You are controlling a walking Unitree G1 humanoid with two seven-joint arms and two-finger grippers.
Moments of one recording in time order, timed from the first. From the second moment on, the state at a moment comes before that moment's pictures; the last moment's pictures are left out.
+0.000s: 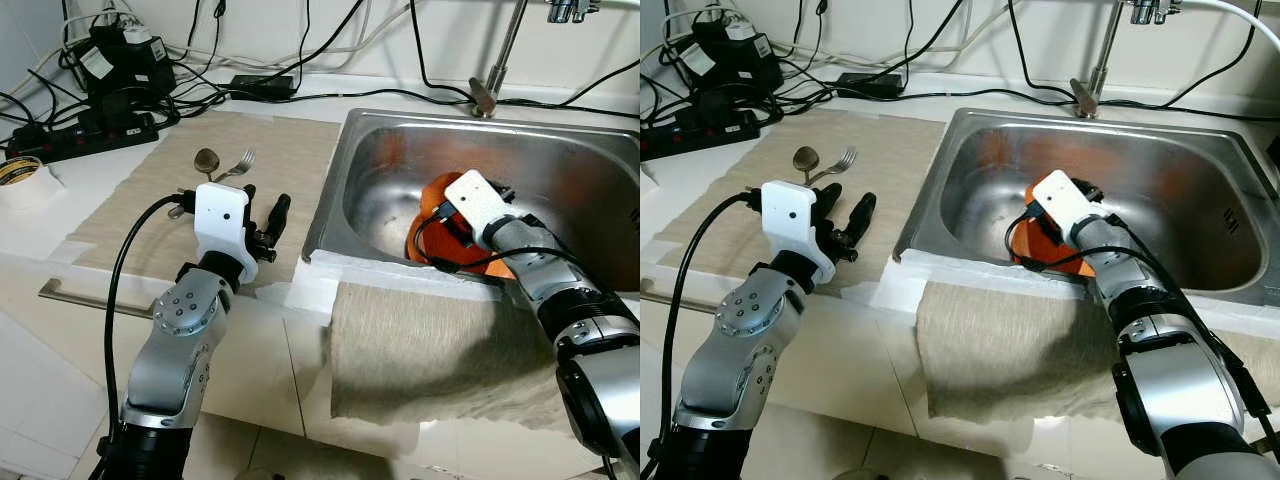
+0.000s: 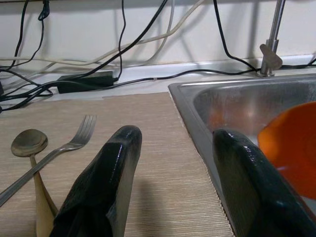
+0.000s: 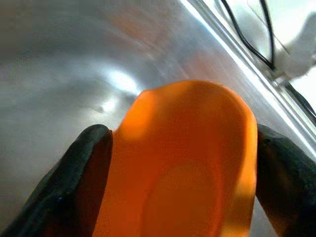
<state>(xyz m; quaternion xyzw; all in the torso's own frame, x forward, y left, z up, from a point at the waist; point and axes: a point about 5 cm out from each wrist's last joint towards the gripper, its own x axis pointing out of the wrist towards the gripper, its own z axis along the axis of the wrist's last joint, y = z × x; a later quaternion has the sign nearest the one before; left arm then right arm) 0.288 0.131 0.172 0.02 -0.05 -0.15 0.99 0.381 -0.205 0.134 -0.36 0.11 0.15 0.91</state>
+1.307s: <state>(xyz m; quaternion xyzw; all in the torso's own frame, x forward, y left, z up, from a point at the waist) 0.294 0.130 0.179 0.03 -0.06 -0.14 0.99 0.380 -0.174 0.157 -0.13 -0.02 0.10 0.99</state>
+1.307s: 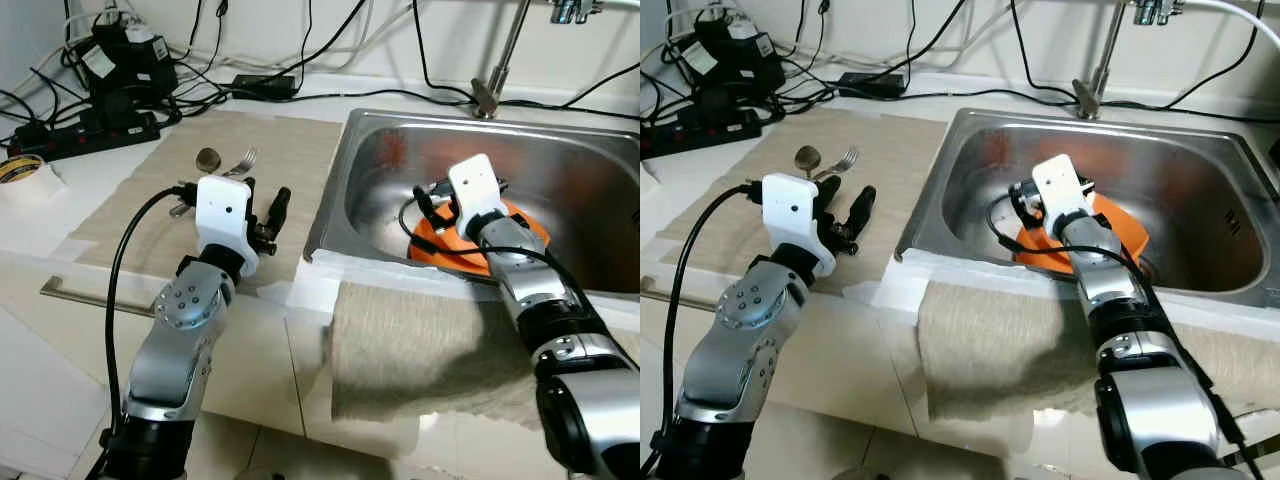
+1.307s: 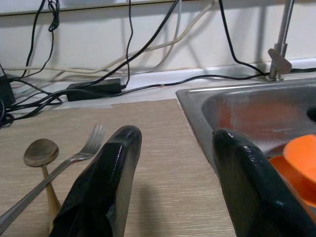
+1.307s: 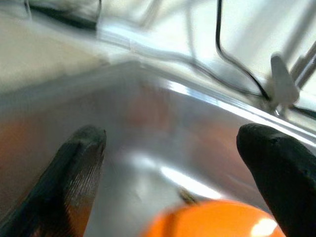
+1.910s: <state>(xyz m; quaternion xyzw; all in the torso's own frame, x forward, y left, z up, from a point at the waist) 0.330 0.156 0.195 -0.02 -0.06 -0.02 1.00 0.324 -0.151 0.150 0.10 -0.04 0.05 0.99</state>
